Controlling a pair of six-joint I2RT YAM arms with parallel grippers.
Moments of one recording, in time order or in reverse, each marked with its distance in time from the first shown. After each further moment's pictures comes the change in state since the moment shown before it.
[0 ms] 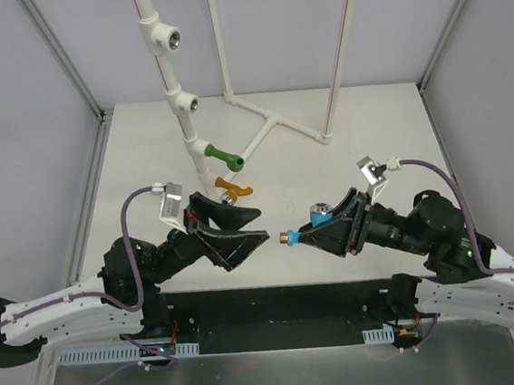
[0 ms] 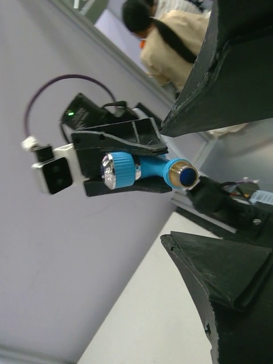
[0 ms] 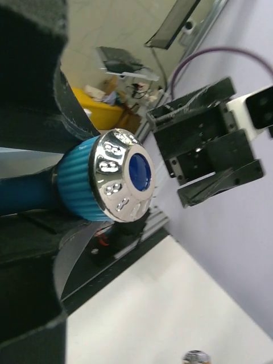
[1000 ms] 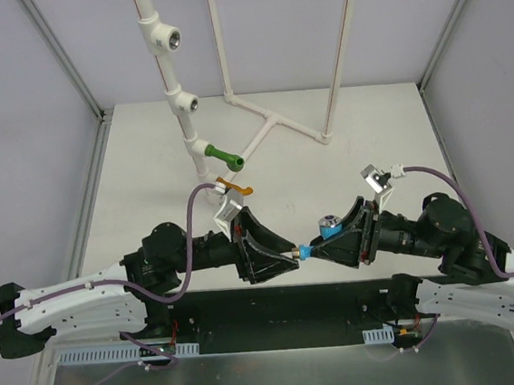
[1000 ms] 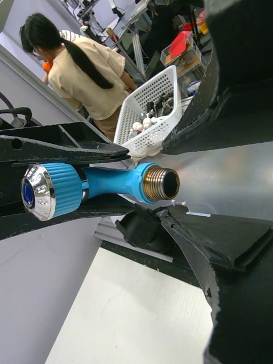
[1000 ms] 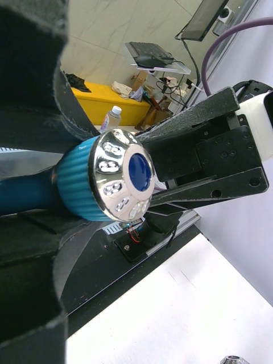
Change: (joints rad) left arm 0.000 0.208 0.111 -0.177 0.370 -0.056; right arm 0.000 -0.035 0.064 -0.232 -0.106 -0.044
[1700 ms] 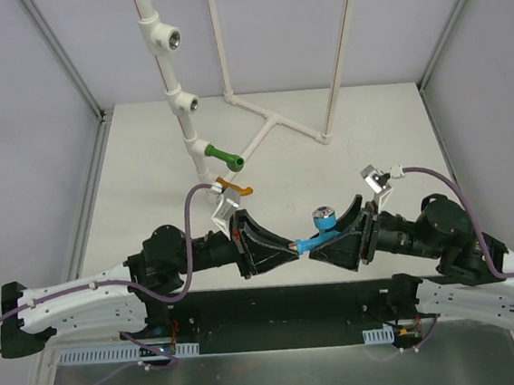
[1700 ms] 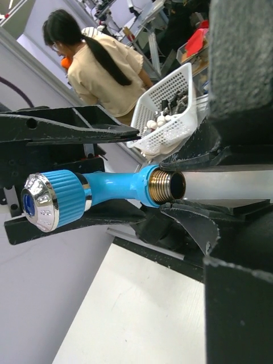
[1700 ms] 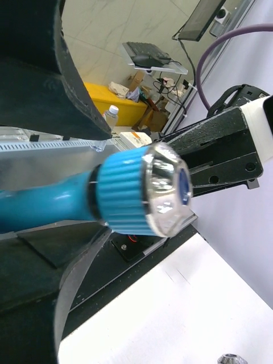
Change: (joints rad) left arm -0.001 0.014 -0.023 0.074 -0.029 -0.013; right arm 0.000 0.002 -0.014 0.021 0.010 0.006
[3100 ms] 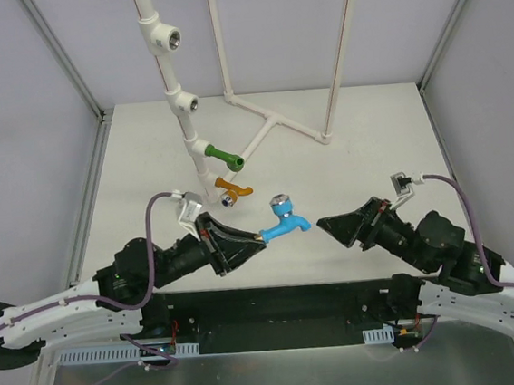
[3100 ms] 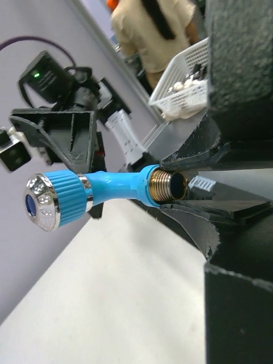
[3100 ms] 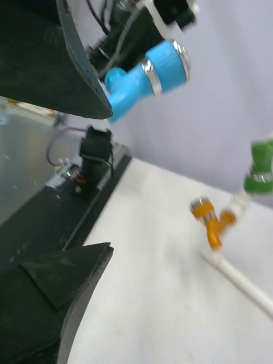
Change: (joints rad) left arm 0.000 -0.212 -0.074 -0.203 -0.244 -0.003; right arm 0.000 -0.150 -0.170 -0.058 0.443 0.160
